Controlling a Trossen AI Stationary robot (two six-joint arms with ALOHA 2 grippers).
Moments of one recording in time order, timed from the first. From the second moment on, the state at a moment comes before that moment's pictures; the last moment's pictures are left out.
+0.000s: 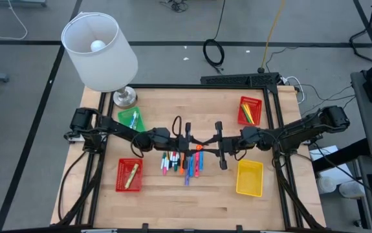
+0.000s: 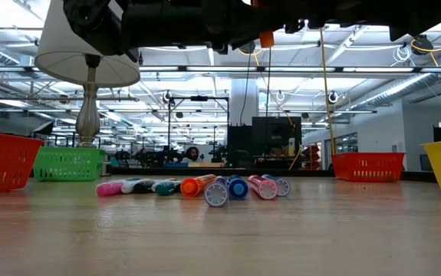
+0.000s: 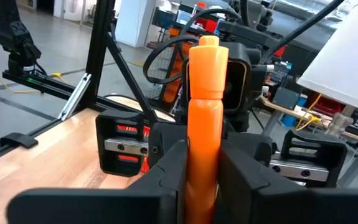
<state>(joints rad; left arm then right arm) -0.10 1.82 0.92 0.95 0.00 0.30 0.18 1.31 0.59 0.75 0.03 -0.31</state>
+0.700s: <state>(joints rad) -0.13 1.70 0.92 0.73 -0.12 0.31 0.18 1.18 0.59 0.46 0.24 -0.22</state>
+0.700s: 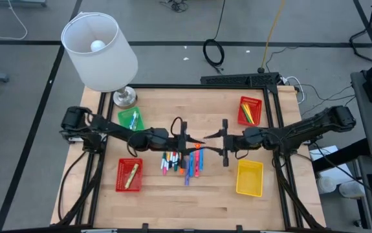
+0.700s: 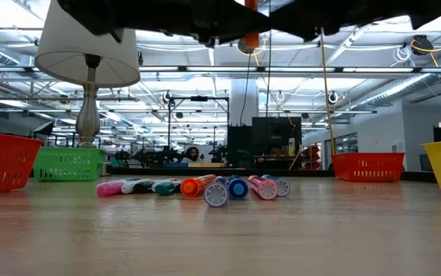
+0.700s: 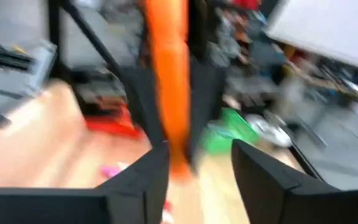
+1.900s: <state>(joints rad) -0.74 1.26 0.92 -0.92 -0.35 -1.80 0.21 0.72 0.59 -0.11 0.52 -0.02</state>
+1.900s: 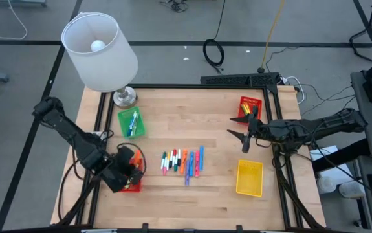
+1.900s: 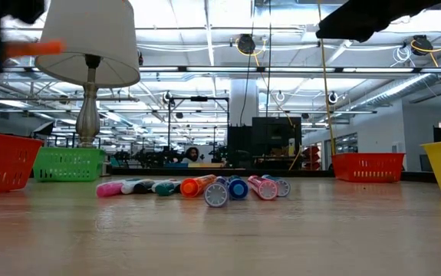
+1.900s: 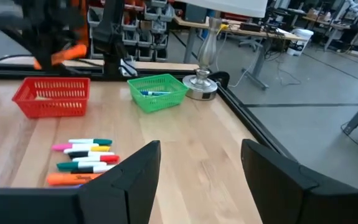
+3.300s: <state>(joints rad) -0.72 1.40 0.92 -0.97 -0.04 -1.97 0.21 0.72 0.59 -0.10 0.52 0.00</state>
